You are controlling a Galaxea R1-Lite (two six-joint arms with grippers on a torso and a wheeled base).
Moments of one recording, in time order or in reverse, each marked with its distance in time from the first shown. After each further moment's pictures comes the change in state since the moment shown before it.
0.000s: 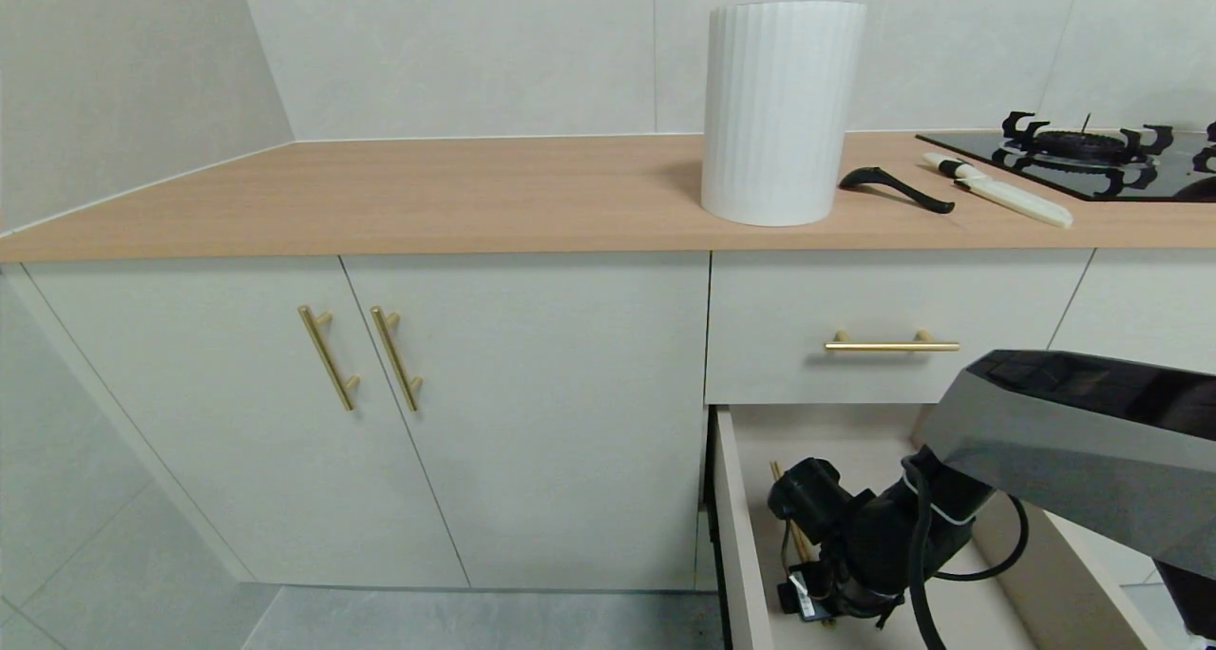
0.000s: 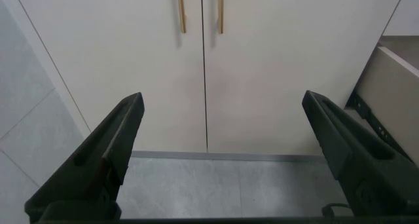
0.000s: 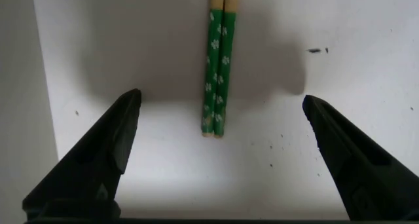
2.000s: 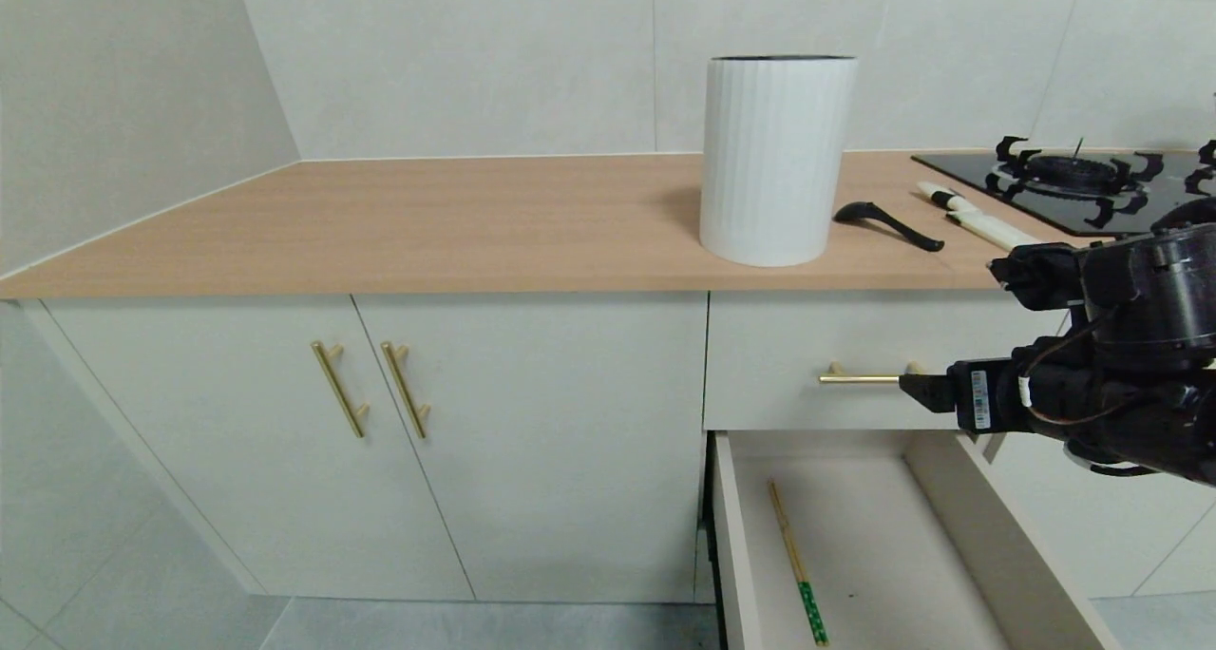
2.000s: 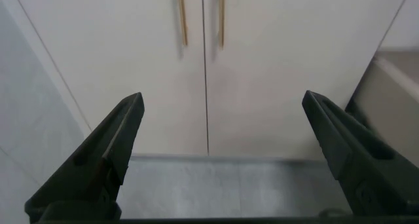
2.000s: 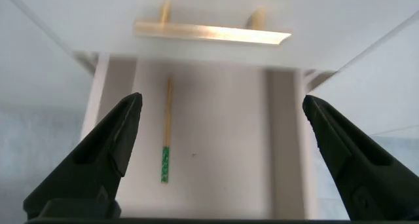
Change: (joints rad) left arm 0.000 0.000 0.000 0.000 0.000 0.000; right arm -0.136 -0.840 0.133 -0.037 -0.115 -0.250
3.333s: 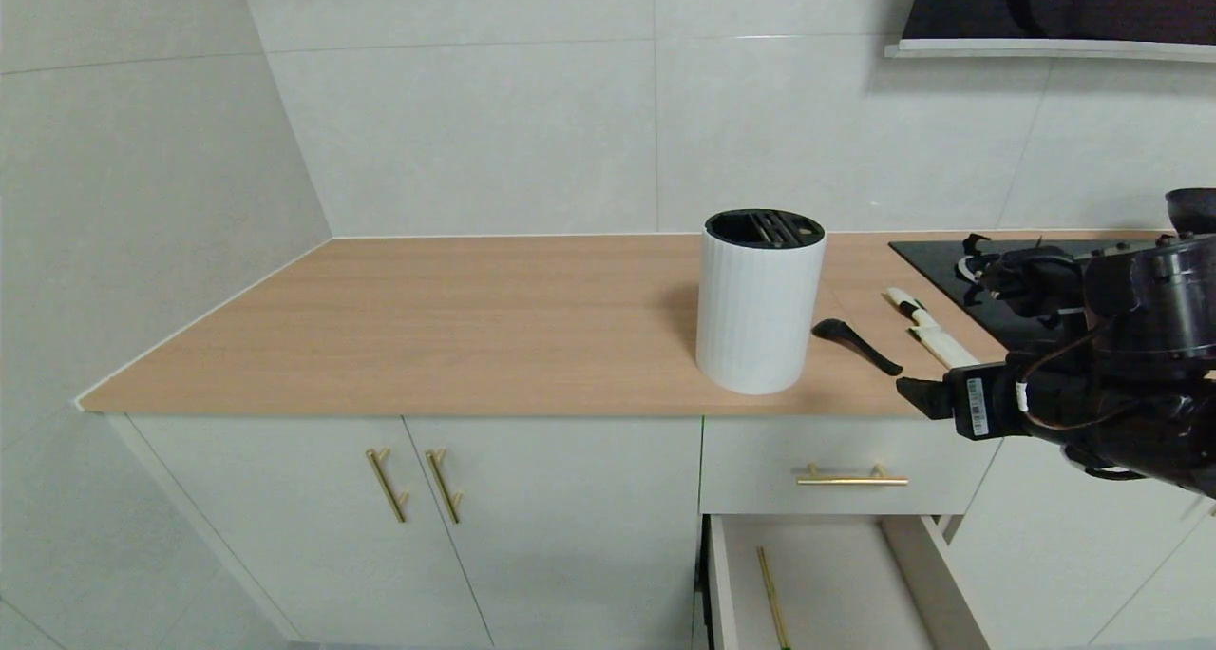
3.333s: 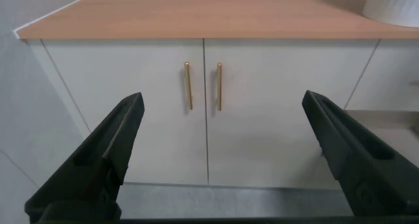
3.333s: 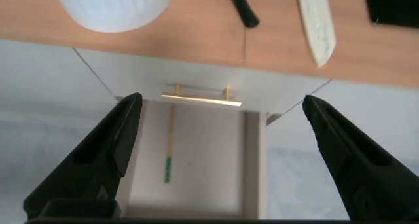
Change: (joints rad) left arm 0.000 0.000 0.000 0.000 0.000 0.000; right arm -0.002 0.003 0.043 -0.087 0.004 -0.084
